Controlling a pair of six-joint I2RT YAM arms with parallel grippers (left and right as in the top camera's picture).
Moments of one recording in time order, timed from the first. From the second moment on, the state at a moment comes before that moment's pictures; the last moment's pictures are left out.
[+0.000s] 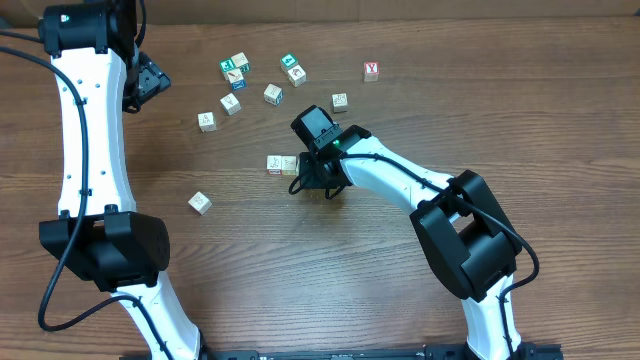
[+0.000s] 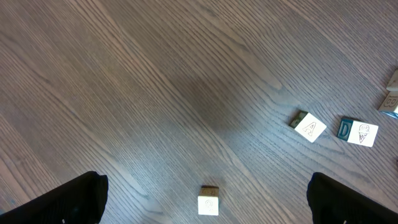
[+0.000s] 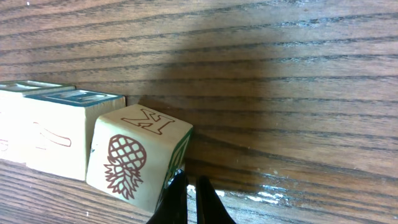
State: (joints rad) left arm 0.10 2.06 2.29 -1.59 -0.34 -0.69; right arm 0.66 2.14 1.52 -0.65 -0.04 0.62
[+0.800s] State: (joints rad) left arm 0.10 2.06 2.29 -1.59 -0.34 -0.69; right arm 0.66 2.14 1.52 -0.59 0.05 0.62
